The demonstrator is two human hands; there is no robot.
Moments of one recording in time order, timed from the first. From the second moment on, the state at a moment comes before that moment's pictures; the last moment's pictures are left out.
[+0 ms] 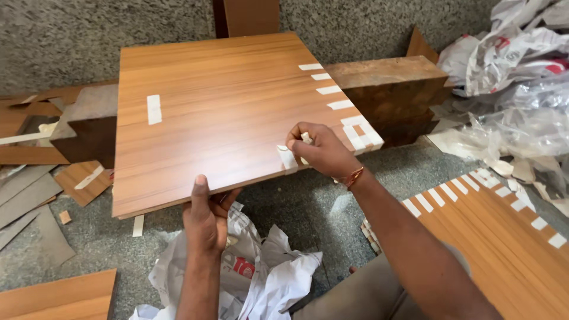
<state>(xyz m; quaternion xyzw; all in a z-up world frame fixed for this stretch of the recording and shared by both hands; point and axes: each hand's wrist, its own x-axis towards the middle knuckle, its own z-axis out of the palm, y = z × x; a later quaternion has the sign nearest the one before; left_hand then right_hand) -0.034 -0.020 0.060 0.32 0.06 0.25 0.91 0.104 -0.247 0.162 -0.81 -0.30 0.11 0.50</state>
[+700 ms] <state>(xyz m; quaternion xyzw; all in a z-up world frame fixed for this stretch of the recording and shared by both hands) -0.033 -0.014 0.074 0.33 0.05 0.25 0.91 0.006 -0.245 0.052 -0.77 -0.25 -0.07 0.59</state>
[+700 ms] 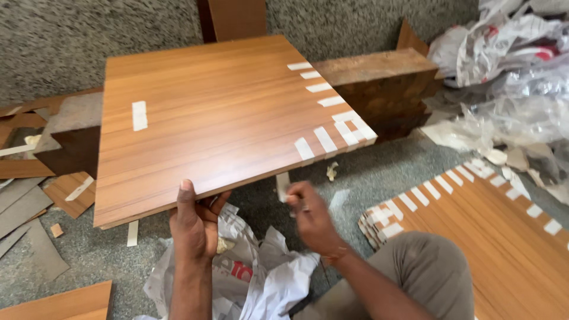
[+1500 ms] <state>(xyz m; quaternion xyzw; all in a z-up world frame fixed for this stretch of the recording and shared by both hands) -0.033 -0.015 0.074 0.33 0.10 0.23 0.91 0.066 -0.272 0.200 -0.93 -0.14 -0.01 0.34</state>
